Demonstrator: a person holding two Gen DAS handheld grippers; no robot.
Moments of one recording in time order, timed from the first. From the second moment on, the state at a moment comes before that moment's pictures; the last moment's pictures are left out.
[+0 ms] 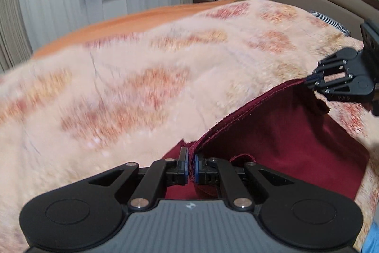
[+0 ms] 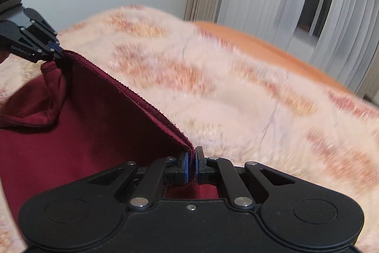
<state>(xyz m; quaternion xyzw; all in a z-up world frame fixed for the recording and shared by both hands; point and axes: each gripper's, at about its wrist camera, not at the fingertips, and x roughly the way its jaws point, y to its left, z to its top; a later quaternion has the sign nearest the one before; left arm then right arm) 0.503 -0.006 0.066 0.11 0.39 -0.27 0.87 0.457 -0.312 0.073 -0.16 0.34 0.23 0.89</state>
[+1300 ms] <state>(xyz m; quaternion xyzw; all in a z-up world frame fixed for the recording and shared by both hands) 0.366 -0.015 0.034 0.10 0.35 -0.23 0.90 0.405 -0.361 0.012 -0.06 0.29 0.21 0.93</state>
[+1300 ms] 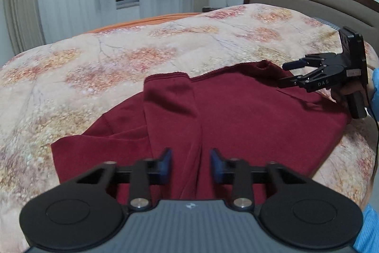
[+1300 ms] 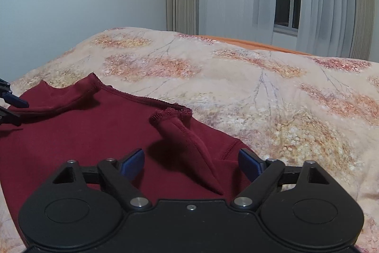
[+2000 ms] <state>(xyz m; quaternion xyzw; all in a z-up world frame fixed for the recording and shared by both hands) 0.354 0.096 0.005 -0.21 0.32 -0.09 0.92 0.438 -0.387 -0.004 0.05 0.31 0.13 0.94</state>
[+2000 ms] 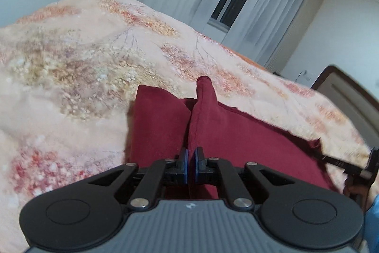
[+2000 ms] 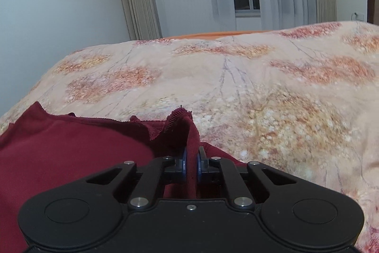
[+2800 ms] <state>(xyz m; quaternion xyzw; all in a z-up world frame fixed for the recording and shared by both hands) 0.283 0.071 0.004 -0.16 0.30 -0.14 0.93 0.231 -0.390 0.001 0.08 0.25 0.15 0.95</state>
